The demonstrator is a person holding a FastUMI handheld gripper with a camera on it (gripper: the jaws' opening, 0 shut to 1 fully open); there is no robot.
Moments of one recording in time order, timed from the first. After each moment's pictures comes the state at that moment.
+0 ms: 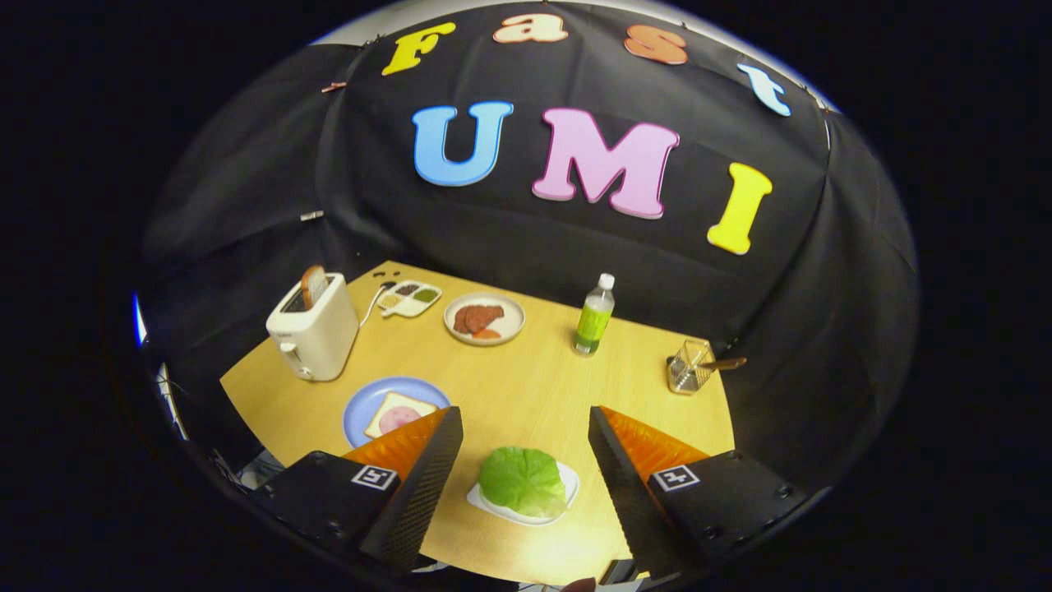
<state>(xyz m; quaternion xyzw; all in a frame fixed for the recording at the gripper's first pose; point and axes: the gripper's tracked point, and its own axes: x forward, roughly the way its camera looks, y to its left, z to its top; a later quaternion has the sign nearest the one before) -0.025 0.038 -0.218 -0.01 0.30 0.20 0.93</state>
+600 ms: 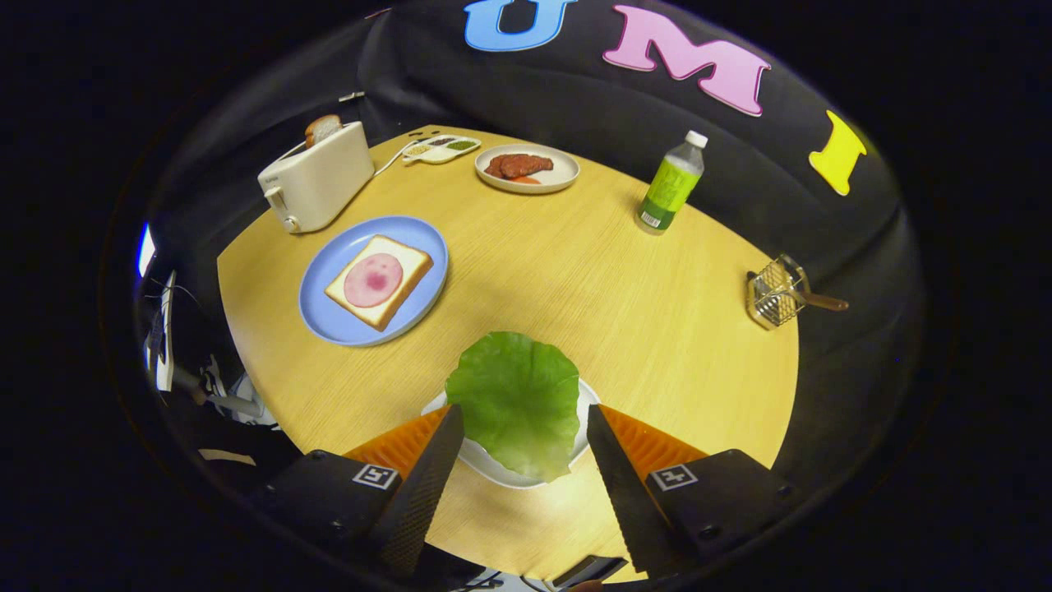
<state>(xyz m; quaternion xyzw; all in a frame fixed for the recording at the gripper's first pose) -0.033 0.047 -0.394 -0.10 0.46 0.31 0.82</state>
